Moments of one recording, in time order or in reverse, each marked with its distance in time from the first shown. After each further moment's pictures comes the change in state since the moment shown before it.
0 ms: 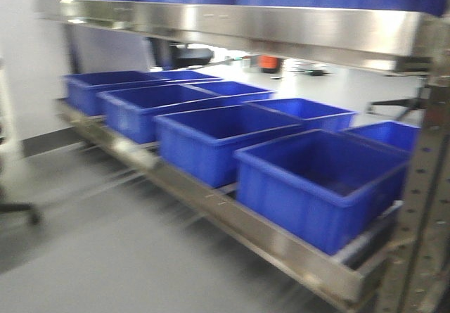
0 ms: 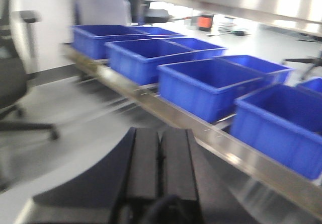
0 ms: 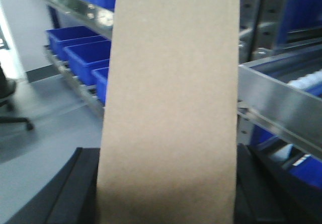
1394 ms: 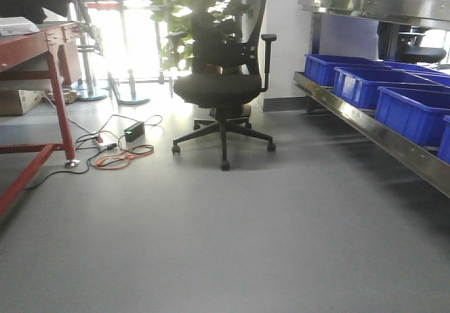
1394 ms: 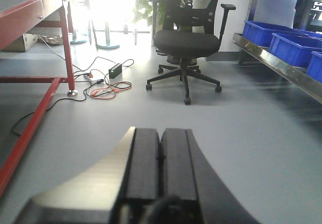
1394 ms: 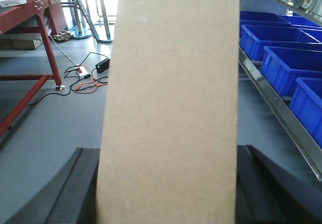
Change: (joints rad) left arm 0.000 0.000 0.000 0.000 0.000 0.000; right arm 0.000 0.000 0.000 -0.002 0.000 0.000
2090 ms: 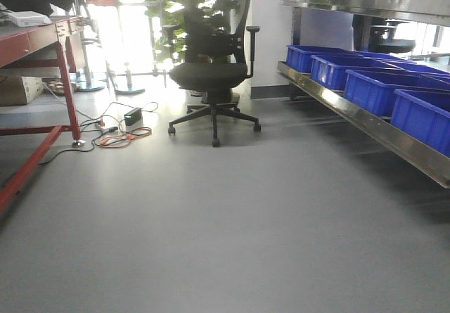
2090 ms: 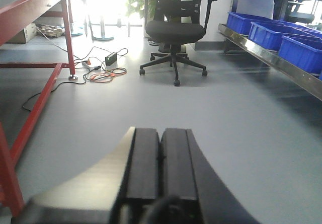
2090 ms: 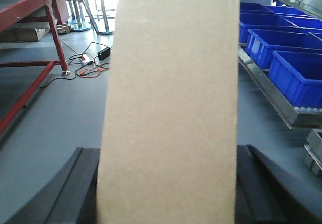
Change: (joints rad) left arm 0.000 0.000 0.000 0.000 0.000 0.000; right arm 0.000 0.000 0.000 0.000 0.000 0.000
